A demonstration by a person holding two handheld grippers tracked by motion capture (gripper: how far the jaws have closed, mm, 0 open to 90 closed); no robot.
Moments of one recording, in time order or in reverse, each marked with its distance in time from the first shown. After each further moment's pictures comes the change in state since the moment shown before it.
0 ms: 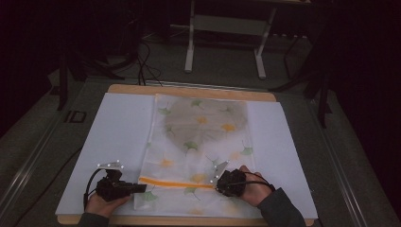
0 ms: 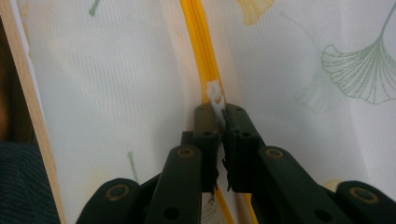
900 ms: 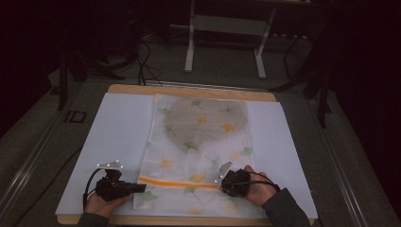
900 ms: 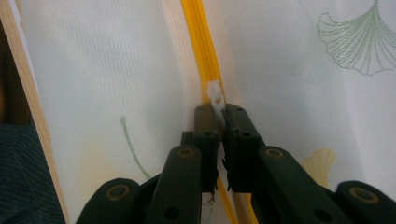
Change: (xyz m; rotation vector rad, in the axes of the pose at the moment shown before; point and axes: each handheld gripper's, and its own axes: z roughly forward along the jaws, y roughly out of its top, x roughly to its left) left arm 0.000 0.000 -0.001 -0.001 0.005 0.003; right arm -0.003 -0.010 -0.006 0.023 -0.006 0.006
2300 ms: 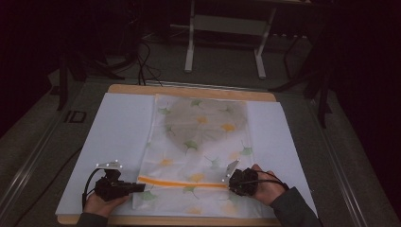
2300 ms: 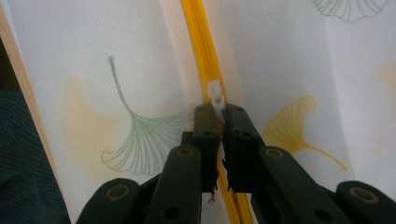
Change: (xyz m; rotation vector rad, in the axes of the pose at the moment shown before) left arm 0.001 0.000 -0.002 -0.002 0.009 0.000; right arm -0.008 -0.016 -0.010 0.060 -0.013 0.011
